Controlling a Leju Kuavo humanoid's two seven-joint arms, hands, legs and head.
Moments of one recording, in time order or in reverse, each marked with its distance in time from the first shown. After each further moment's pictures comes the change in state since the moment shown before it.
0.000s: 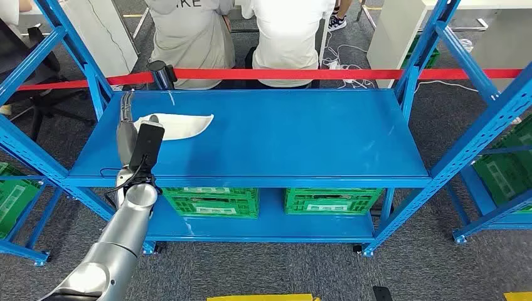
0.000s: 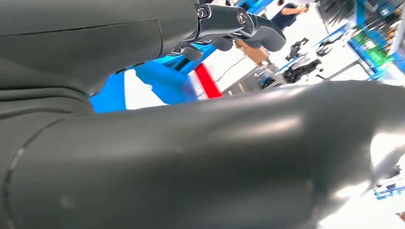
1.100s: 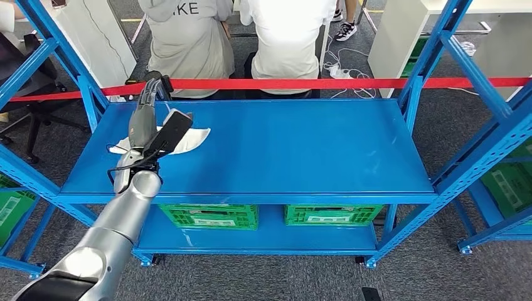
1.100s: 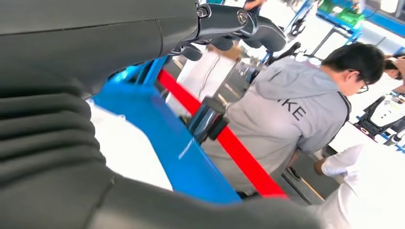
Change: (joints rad) left arm -0.096 0.050 -0.128 0.044 -0.259 -0.117 0.188; right arm -0.003 0.053 -0.006 0.002 0.014 0.037 0.022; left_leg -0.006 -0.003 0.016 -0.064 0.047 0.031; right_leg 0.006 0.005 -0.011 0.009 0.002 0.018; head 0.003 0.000
